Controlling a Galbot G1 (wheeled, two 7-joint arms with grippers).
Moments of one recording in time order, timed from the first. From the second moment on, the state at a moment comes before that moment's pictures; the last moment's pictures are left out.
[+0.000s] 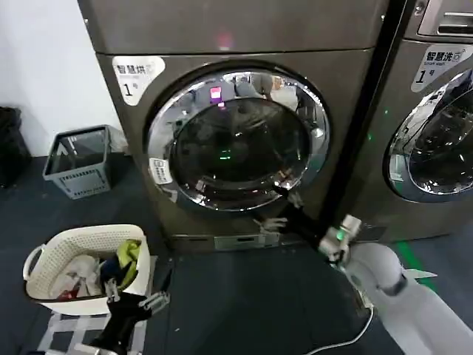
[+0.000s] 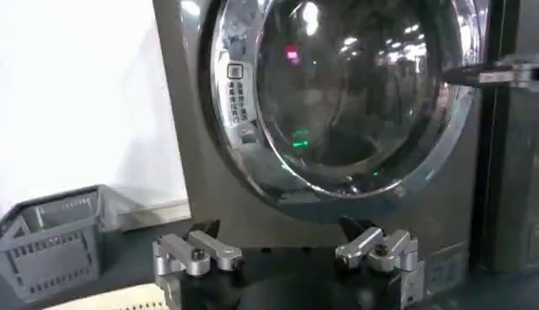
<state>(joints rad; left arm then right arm) 1.81 -1.49 -0.68 -2.37 -0.02 0.16 0.22 -0.68 0.87 -0.04 1.83 0.76 -0.10 -0.37</state>
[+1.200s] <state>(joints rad) 1.81 -1.50 -0.68 -2.38 -0.03 0.17 0.22 -0.18 1.16 -0.47 1.42 0.84 -0.12 -0.44</state>
